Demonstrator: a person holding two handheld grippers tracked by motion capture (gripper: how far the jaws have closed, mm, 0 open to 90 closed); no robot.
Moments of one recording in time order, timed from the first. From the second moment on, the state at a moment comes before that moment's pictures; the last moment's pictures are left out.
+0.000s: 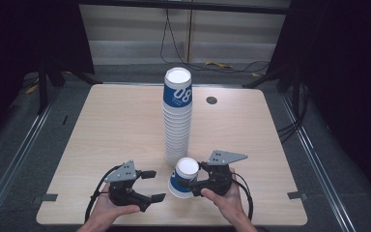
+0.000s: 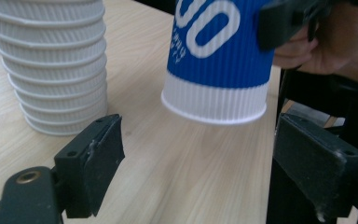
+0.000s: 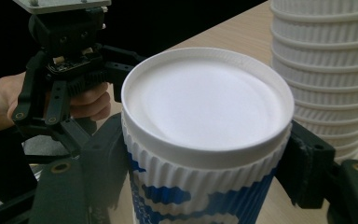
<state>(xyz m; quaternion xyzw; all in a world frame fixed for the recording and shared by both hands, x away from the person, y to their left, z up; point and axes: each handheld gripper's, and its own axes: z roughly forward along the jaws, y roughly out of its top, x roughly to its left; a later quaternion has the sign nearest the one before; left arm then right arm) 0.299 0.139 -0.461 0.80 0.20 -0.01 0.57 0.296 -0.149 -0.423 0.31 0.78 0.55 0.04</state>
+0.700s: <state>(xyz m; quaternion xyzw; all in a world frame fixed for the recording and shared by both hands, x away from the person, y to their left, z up) 0.294 0.128 -0.467 0.80 0.19 -0.02 0.57 0.292 -0.130 -0.424 0.28 0.78 0.55 0.02</state>
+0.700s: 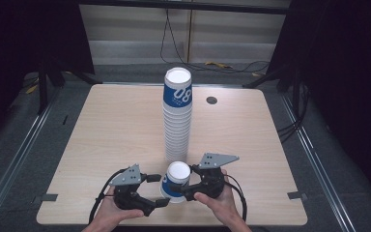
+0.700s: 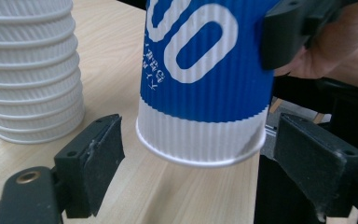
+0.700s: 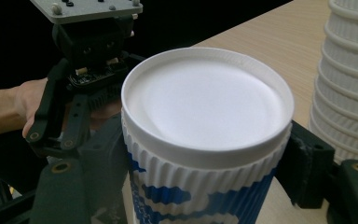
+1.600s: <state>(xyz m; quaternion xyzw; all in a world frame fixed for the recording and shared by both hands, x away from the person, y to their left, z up) 0.291 0.118 -0.475 0.80 0.19 -0.03 0.57 0.289 -0.111 -0.426 0.27 0.78 0.57 0.00</state>
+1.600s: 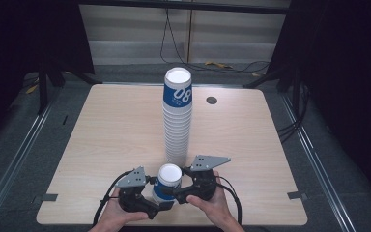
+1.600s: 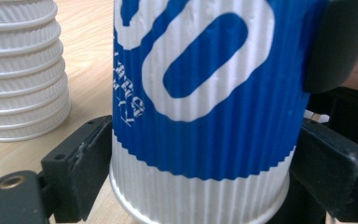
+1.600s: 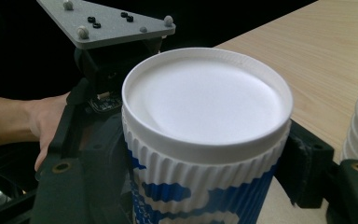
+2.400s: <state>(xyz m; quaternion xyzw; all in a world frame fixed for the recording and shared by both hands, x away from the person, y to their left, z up) 0.292 0.118 -0.475 0.81 0.18 -0.03 0.55 0.290 -0.108 -0.428 0.26 0.78 0.56 -0.01</state>
